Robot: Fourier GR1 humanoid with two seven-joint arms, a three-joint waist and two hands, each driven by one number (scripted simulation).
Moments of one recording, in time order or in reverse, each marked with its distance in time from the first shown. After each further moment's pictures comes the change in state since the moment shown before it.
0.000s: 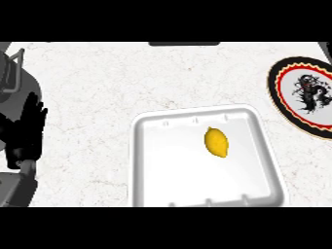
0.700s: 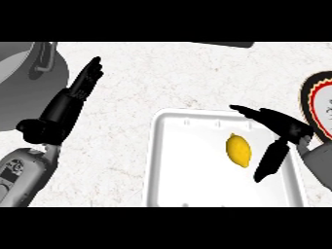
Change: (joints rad) left arm -0.204 0.056 -0.256 -0.205 -0.122 -0.306 -0.135; right arm -0.050 -0.082 0.449 0.396 0.026 0.532 0.463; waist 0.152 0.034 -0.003
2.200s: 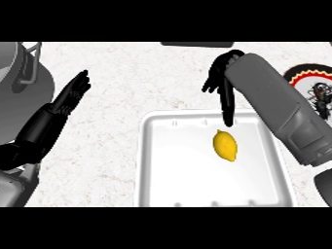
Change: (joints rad) left arm 0.143 0.047 0.062 -0.119 -0.026 -0.104 -0.021; right arm -0.795 0.418 0.046 0.983 -0.031 0.635 0.456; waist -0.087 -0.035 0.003
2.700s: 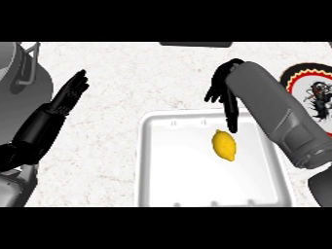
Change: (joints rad) left arm 0.014 -0.017 0.030 -0.019 -0.024 -0.016 0.023; right arm 0.017 0.029 0.004 0.100 0.086 0.067 -0.115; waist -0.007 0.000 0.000
